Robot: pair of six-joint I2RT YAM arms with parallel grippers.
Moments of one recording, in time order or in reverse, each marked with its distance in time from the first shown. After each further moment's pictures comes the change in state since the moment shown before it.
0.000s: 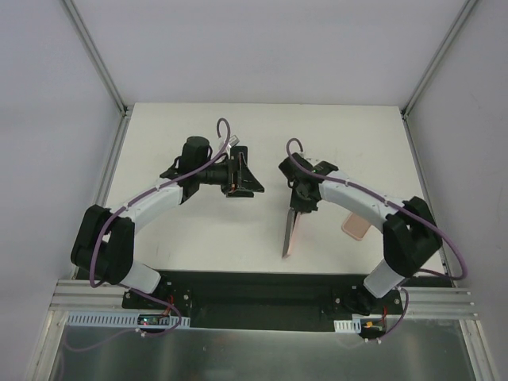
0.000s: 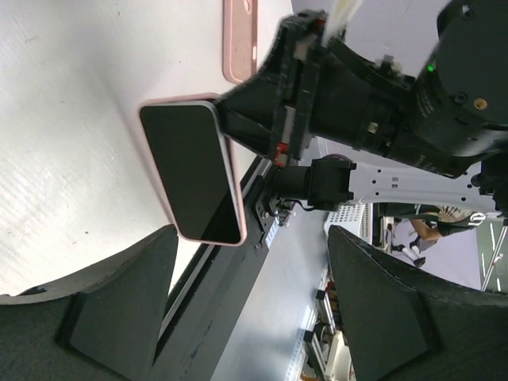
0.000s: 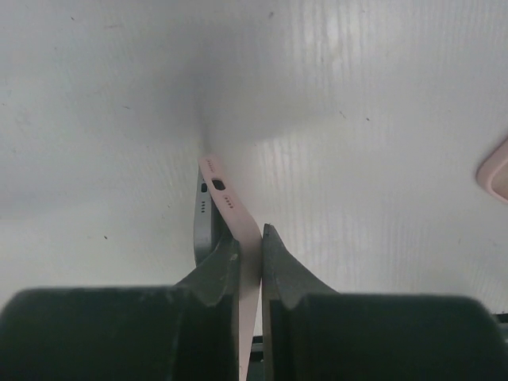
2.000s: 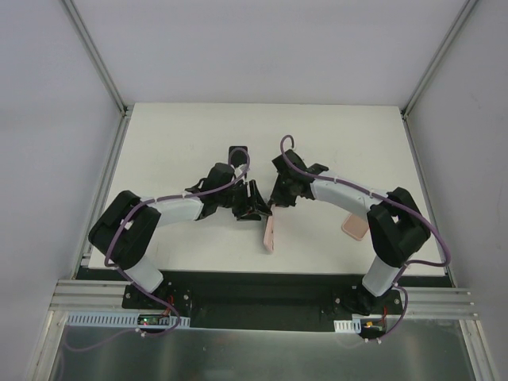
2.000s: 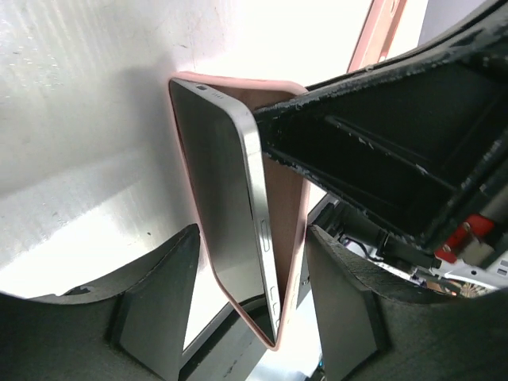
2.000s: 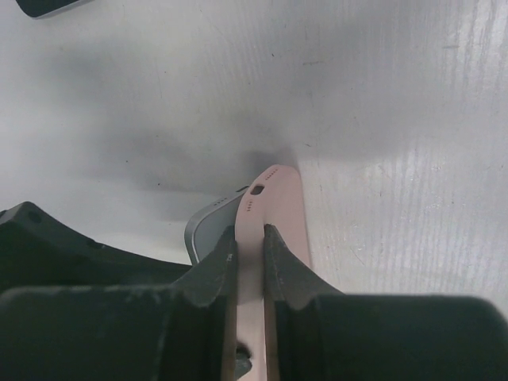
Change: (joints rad) left arm -0.183 0.168 -0.134 0.103 -0.334 -0.107; right arm 0.007 0.177 0.012 0.346 -0.238 0.148
